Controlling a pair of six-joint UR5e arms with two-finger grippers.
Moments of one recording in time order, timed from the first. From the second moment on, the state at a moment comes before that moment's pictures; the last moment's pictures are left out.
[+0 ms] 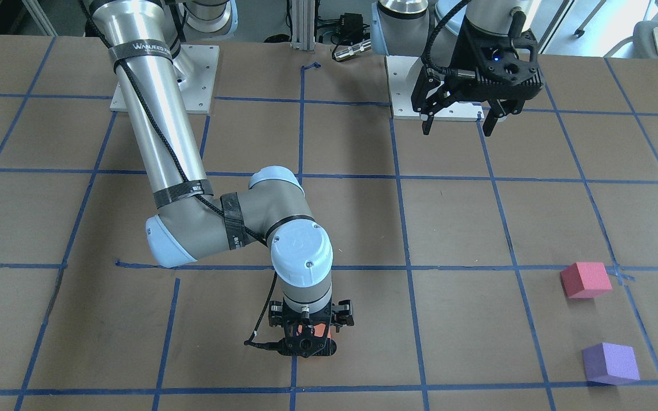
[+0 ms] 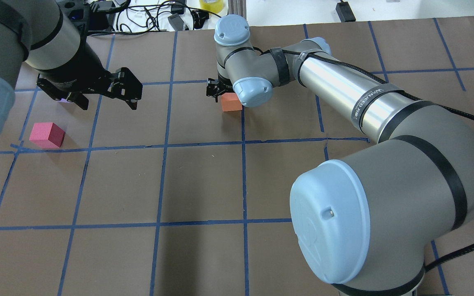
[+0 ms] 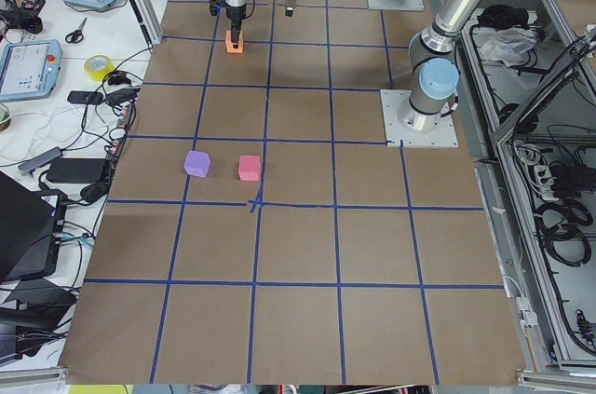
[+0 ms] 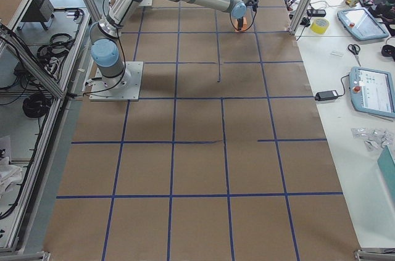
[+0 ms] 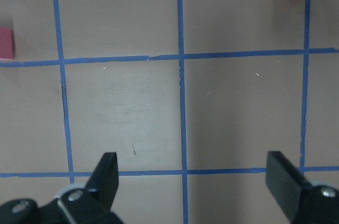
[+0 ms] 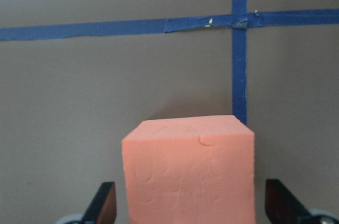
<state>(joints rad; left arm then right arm) -1.60 -1.46 -1.66 -1.47 1.61 -0.01 1.92 -0.78 1.24 -2.16 -1.54 0.39</state>
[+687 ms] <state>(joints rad) -1.60 -1.46 -1.66 -1.47 1.61 -0.01 1.79 -1.09 1.27 -1.85 -1.52 0.35</state>
